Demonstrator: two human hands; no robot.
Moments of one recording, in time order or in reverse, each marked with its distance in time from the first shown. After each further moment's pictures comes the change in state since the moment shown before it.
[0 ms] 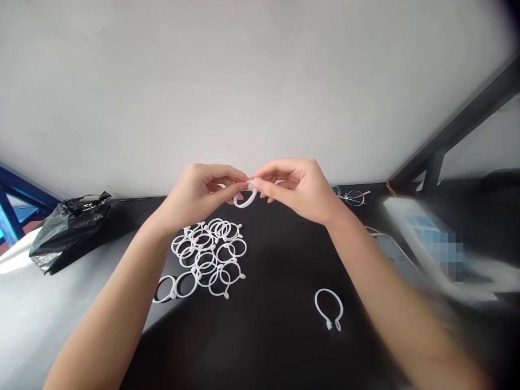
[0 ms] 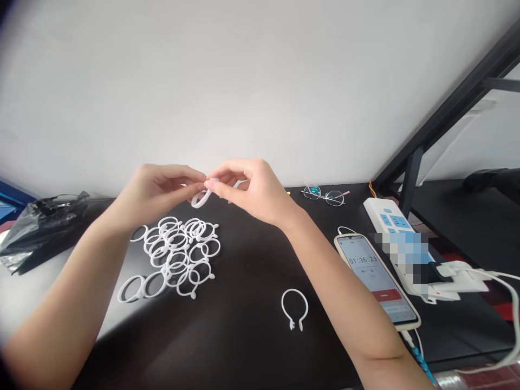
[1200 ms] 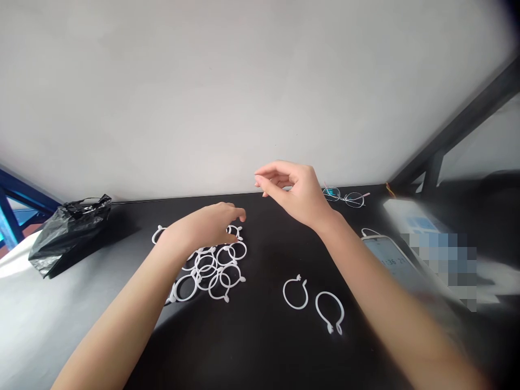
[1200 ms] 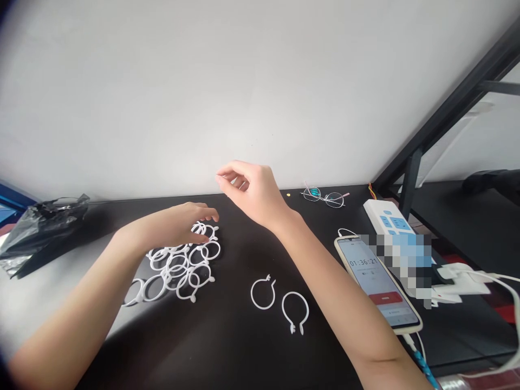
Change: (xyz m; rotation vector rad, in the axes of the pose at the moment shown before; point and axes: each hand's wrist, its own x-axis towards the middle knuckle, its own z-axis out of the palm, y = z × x) left_hand -0.002 -0.023 0.019 0.589 -0.619 -0.315; right_hand 0.003 0.019 0.006 -0.193 0.163 -0.010
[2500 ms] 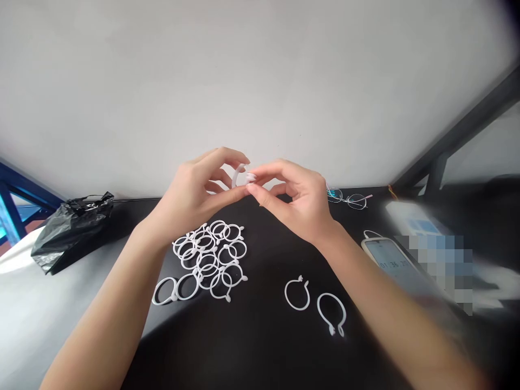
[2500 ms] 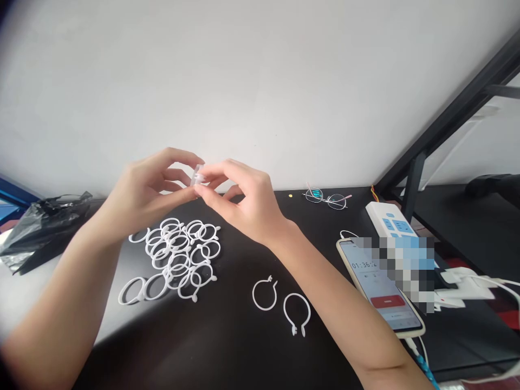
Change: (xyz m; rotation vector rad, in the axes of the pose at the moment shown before) left_hand -0.028 0.008 -0.028 -0.424 0.788 0.336; right_hand -0.009 -0.022 0.015 0.146 0.067 -0.238
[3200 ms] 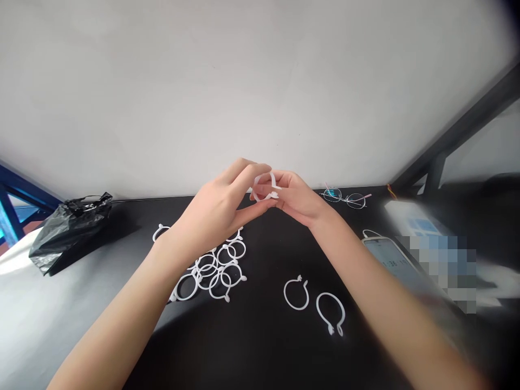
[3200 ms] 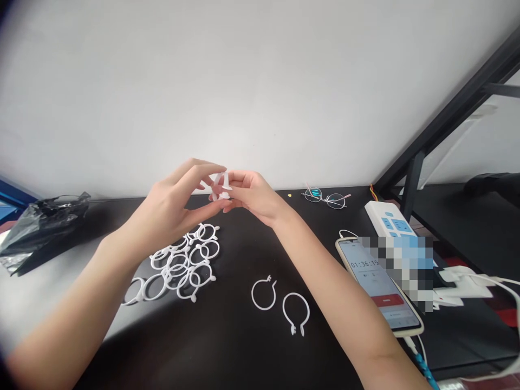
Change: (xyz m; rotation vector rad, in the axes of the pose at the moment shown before) left_hand -0.003 0.012 0.028 0.194 -0.023 0.150; right_hand 0.006 0.036 -0.015 0.606 -0.290 0.614
